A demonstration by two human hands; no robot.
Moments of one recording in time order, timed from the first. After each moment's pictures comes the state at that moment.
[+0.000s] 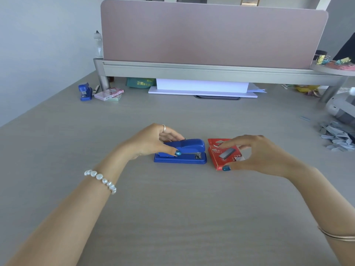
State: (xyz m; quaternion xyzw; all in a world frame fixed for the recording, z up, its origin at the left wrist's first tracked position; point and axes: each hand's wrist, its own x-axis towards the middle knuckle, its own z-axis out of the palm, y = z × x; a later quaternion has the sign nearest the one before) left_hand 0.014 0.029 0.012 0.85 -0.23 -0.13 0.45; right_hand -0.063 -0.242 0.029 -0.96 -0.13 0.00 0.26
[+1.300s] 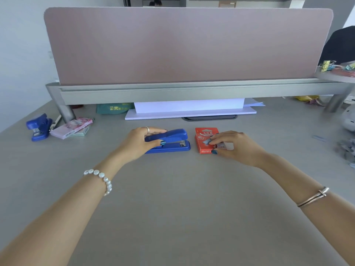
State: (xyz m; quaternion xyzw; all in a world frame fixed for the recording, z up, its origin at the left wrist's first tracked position) left_hand 0.210 0.002 -0.016 0.88 -0.23 0.01 0.42; right_hand 0.133 -0.288 -0.010 -0.96 -0.14 -0.10 0.24
